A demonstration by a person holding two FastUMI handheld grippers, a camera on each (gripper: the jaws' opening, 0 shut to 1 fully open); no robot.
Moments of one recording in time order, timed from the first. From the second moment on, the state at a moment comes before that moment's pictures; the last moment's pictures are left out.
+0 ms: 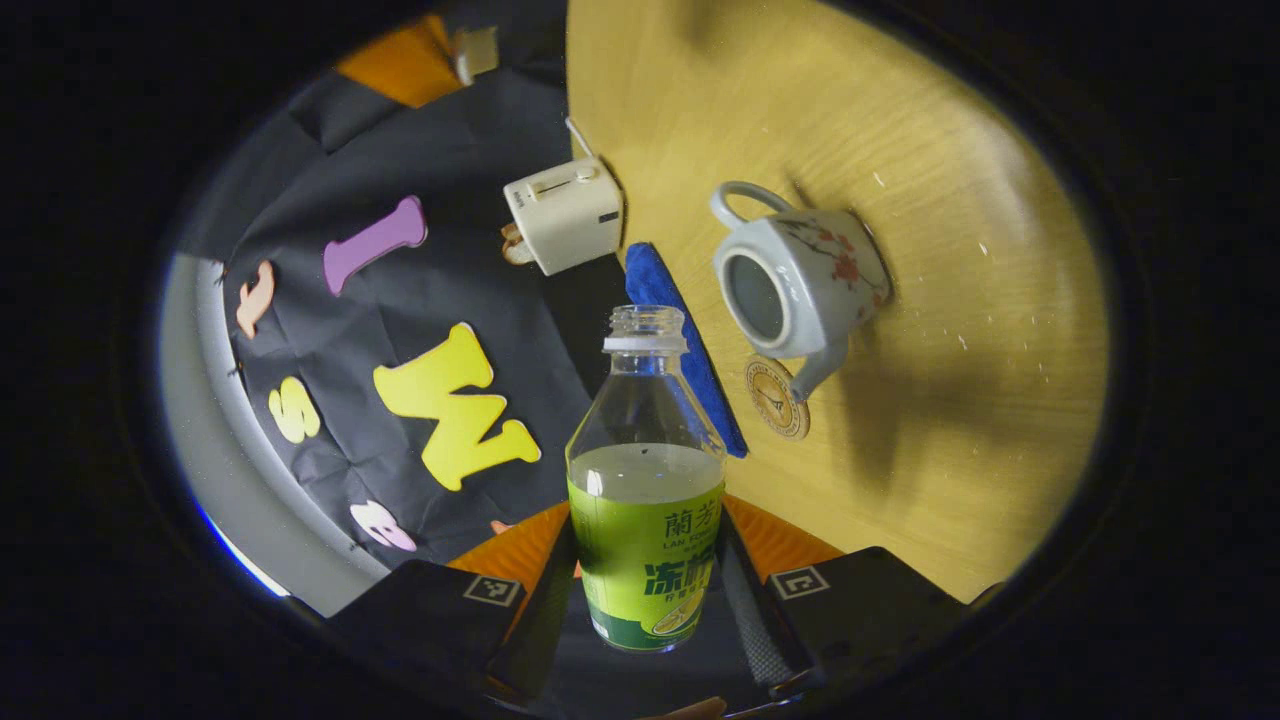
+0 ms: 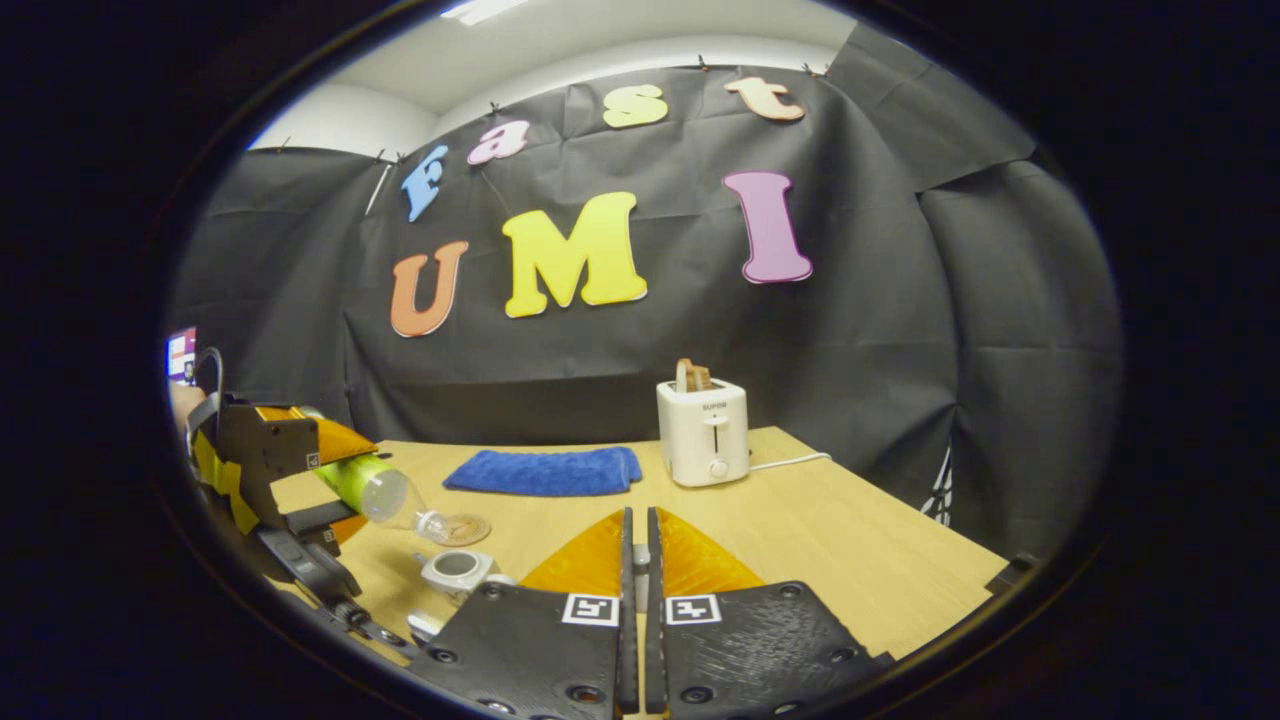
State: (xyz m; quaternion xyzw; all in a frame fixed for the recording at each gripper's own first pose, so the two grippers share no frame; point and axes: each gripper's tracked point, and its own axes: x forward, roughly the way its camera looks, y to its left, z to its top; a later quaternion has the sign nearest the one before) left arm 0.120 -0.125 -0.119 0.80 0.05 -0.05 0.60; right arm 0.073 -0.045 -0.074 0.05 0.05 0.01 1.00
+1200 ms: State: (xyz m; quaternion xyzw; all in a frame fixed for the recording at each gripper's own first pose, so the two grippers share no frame) left arm 0.240 -0.139 -0.130 -0.01 0.04 -0.08 1.00; right arm 0.091 -0.041 -0.110 0.07 0.08 0.00 0.99
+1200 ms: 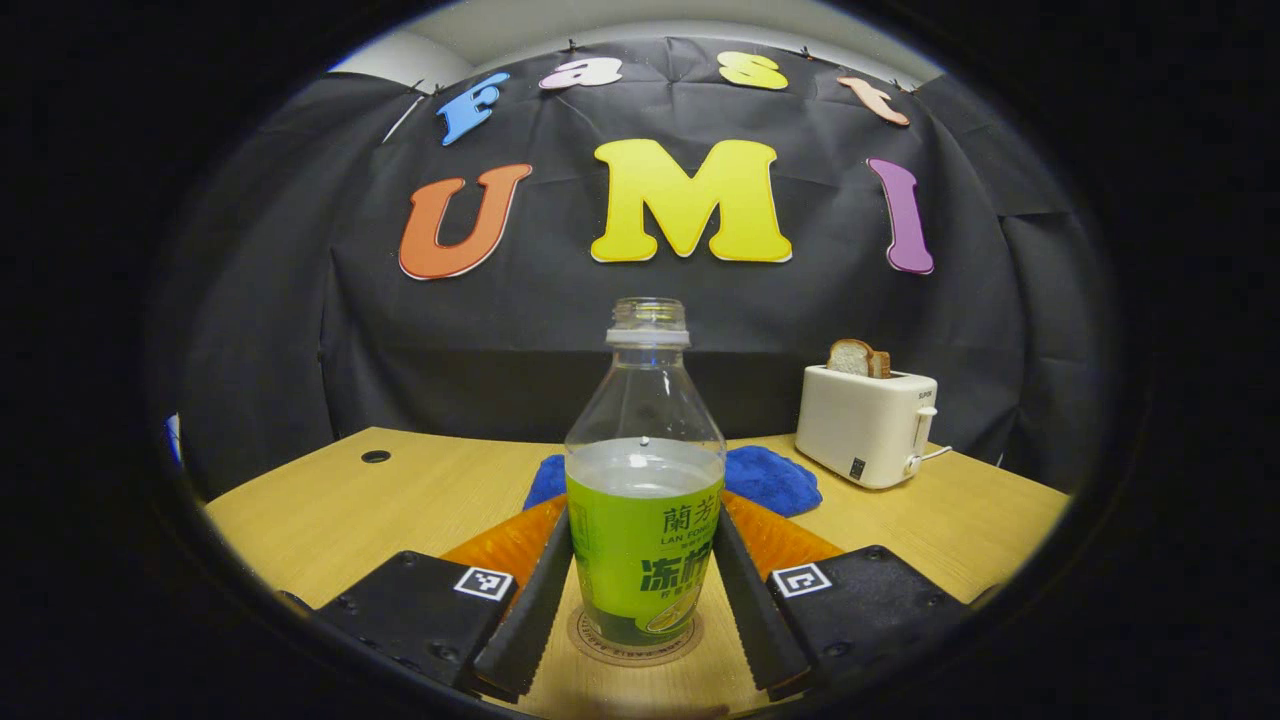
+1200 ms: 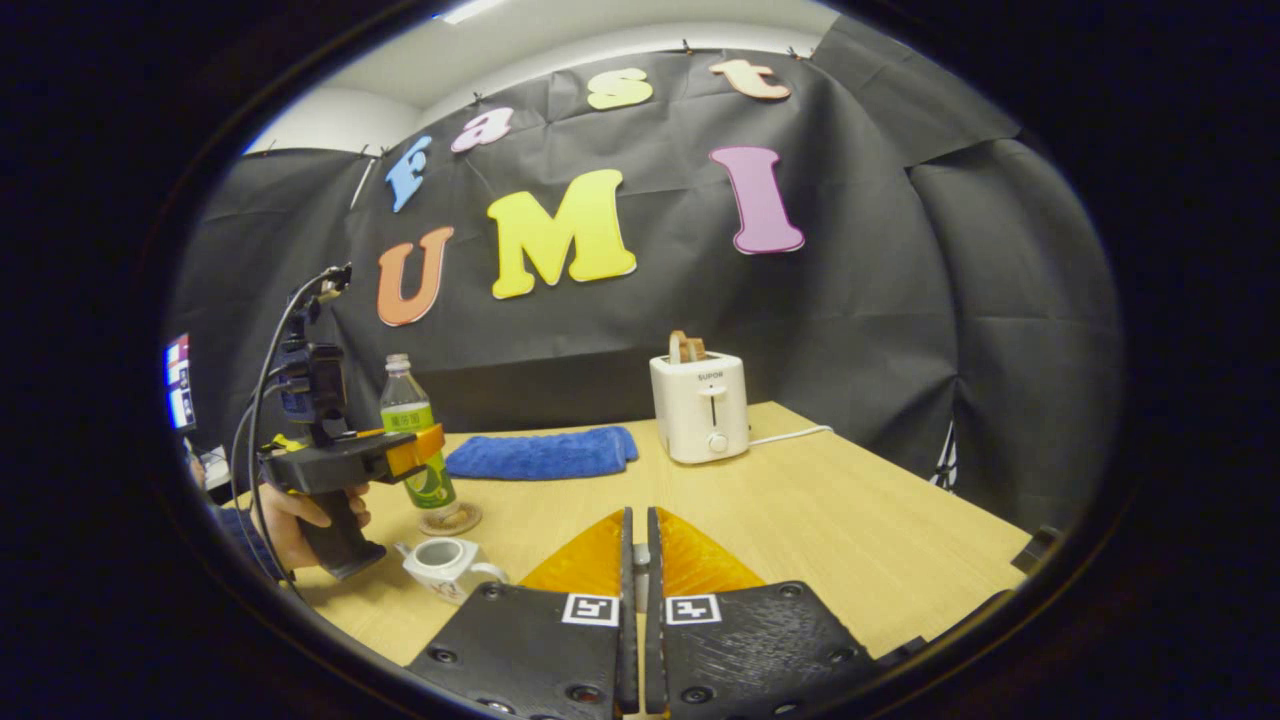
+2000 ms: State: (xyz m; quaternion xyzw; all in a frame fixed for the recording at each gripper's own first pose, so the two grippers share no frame) left arm 0.197 -0.114 -0.082 0.00 0.00 -0.04 1.00; right arm 0.091 -0.008 -0.102 0.04 0.08 0.03 1.00
